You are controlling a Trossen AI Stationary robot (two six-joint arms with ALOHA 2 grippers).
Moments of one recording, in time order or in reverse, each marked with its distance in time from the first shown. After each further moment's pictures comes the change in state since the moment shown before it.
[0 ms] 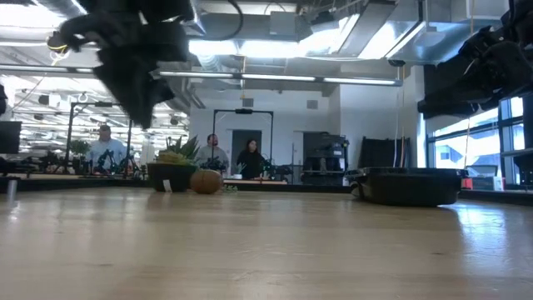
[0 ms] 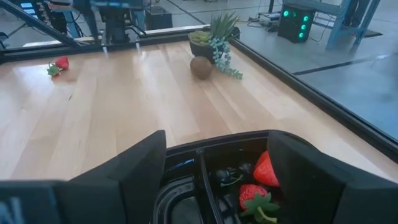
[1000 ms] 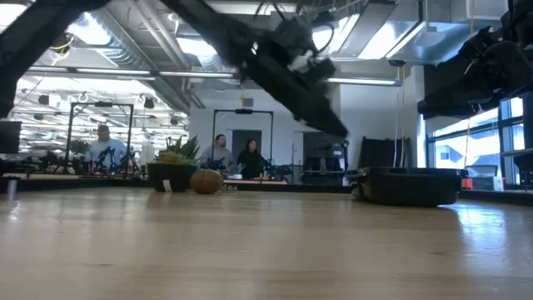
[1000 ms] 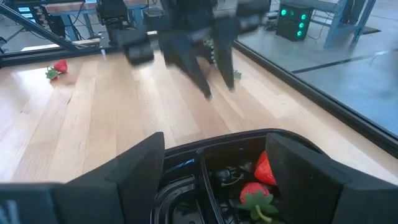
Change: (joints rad) left arm 0.232 0.809 0.672 0.718 -0.015 0.248; right arm 0.000 0.000 0.000 -0.006 0.000 0.022
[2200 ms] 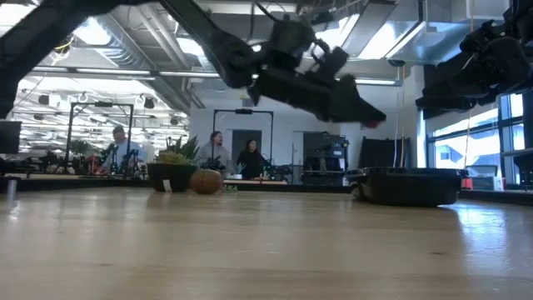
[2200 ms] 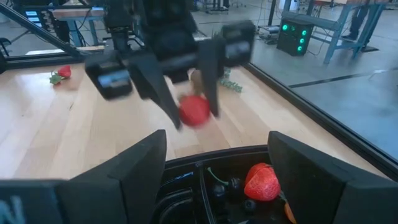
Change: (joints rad) left arm -0.073 0.071 -0.093 0.492 0.022 -0.053; right arm 0.000 0.000 0.000 0.055 0.000 -0.051
